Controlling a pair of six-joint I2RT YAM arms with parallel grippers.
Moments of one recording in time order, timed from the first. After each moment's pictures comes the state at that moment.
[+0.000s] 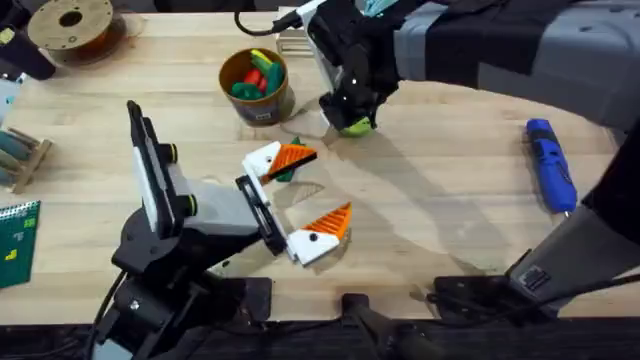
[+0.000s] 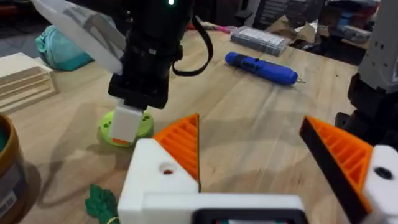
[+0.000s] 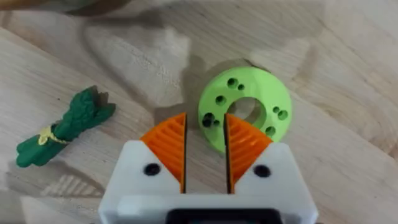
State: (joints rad) left arm -0.44 0.01 0.01 -0.06 0.62 -0.11; right arm 0.66 1.92 1.43 -0.78 0.11 0.10
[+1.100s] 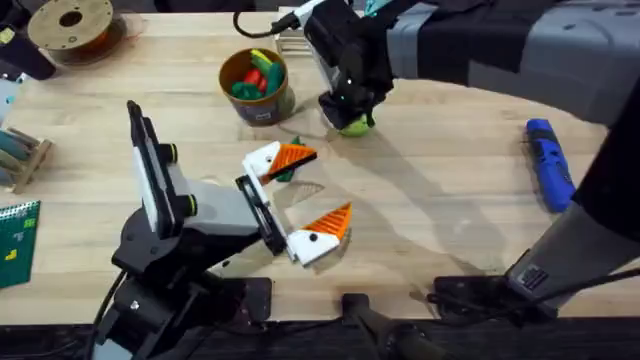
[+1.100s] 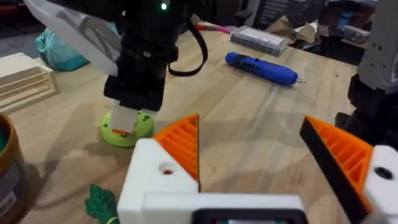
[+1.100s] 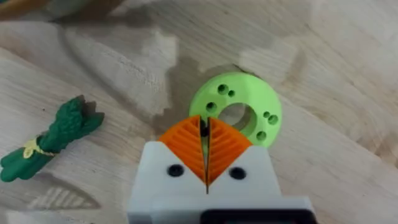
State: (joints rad) left arm -0.44 0.01 0.01 -0.06 0.62 -0.11; right arm 0.66 1.95 1.47 -0.80 0.16 0.09
